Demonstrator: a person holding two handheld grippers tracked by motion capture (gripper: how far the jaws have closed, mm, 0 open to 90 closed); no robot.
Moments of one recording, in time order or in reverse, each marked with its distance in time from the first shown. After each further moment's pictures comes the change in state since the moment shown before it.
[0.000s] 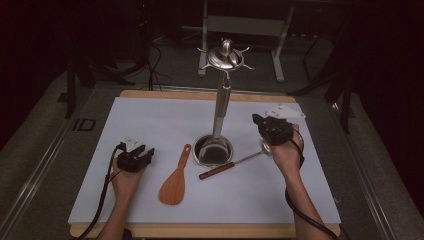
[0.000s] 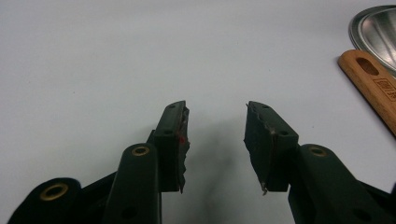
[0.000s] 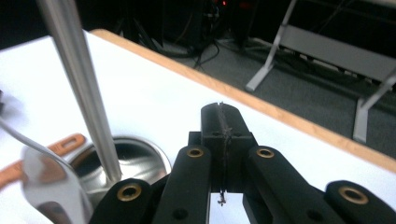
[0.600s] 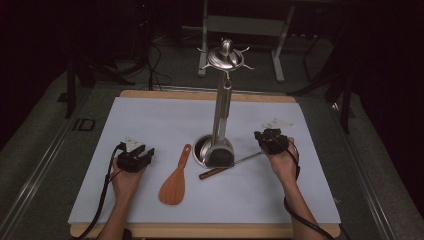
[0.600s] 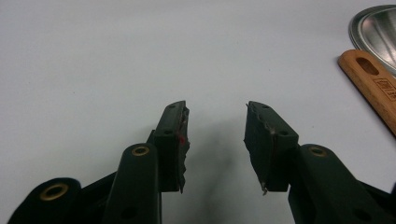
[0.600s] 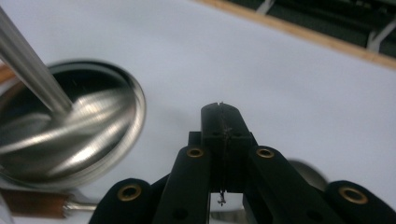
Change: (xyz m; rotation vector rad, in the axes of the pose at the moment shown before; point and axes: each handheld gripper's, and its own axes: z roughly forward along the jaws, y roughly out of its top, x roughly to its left) left arm 0.000 0.000 0.000 0.001 -0.001 0.004; right arm -0.017 -0.070 0.046 0.215 -0.026 0.075
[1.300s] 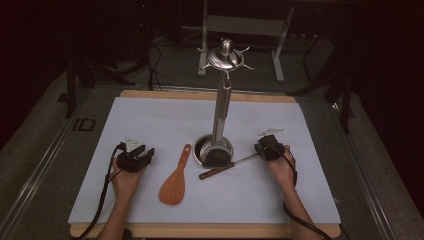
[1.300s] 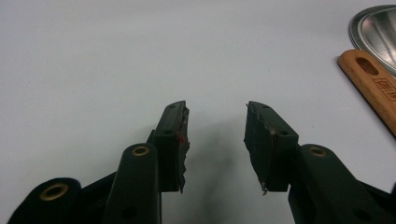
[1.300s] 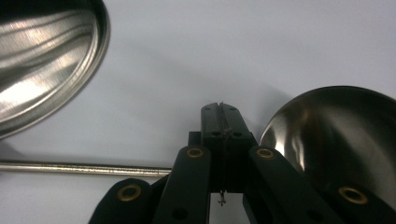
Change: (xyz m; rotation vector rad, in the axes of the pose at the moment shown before) left arm 0.000 0.000 0.000 -0.002 0.000 -0.002; right arm -0.007 -0.035 0.037 0.191 -0.013 0.003
